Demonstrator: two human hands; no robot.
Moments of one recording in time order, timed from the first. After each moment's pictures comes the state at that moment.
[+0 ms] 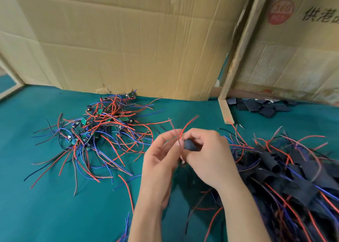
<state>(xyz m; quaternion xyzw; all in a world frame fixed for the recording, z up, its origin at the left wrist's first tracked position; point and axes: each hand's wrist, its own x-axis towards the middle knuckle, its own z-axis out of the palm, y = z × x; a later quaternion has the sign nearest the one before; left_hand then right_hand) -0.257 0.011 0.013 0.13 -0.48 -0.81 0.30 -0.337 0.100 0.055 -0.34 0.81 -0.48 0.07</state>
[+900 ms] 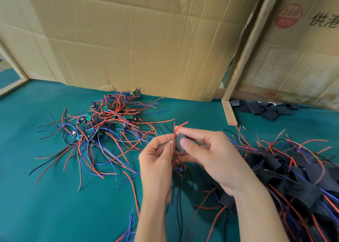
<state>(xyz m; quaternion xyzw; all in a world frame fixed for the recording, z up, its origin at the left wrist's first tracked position) -0.258 0.008 0.009 0.23 -0.47 -0.76 0.39 -0.341 0.102 0.049 -0.32 0.64 -0.64 0.29</state>
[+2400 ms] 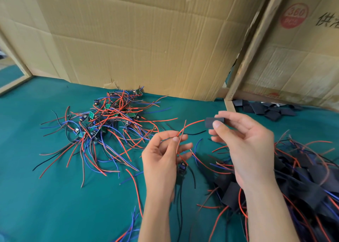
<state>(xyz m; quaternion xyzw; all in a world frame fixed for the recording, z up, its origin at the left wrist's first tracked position) -0.258 0.011 0.017 0.22 -0.44 -0.77 0.40 -0.356 0.115 0.057 -0.21 0.65 -0.73 0.02</state>
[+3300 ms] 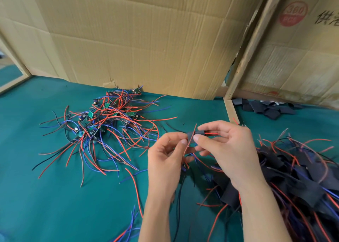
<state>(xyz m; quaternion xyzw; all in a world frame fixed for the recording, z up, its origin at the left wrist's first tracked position) -0.261 0.012 0.011 0.20 -0.52 -0.75 0.36 -0.347 0.110 0.058 -0.25 0.71 -0.65 0.11</state>
